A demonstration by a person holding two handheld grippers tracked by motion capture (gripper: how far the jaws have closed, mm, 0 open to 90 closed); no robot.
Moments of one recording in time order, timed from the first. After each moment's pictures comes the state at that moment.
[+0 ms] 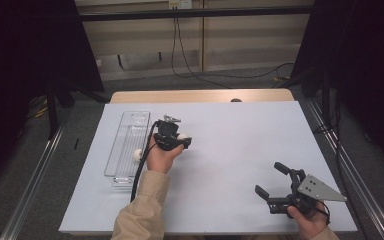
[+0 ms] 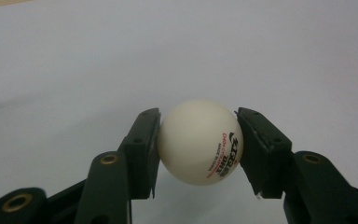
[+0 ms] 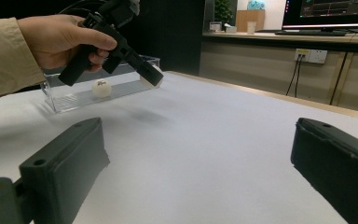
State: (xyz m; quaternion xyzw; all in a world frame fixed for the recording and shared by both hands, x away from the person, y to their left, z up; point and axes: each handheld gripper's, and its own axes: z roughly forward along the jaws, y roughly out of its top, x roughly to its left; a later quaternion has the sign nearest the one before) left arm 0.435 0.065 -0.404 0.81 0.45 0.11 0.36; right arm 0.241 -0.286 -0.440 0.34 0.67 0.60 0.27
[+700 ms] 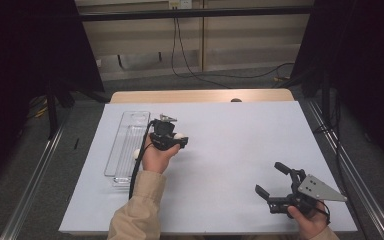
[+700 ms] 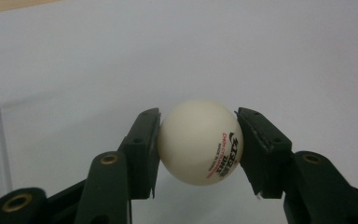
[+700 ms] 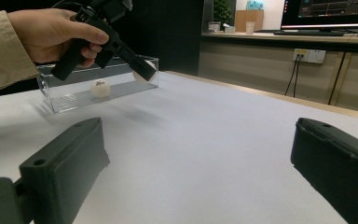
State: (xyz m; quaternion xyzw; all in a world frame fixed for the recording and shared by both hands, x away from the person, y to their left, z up) left arm 0.433 0.075 -0.397 0.81 0.45 0.11 0.36; right arm 0.241 -0.287 -0.441 0.34 0.67 0.60 0.27
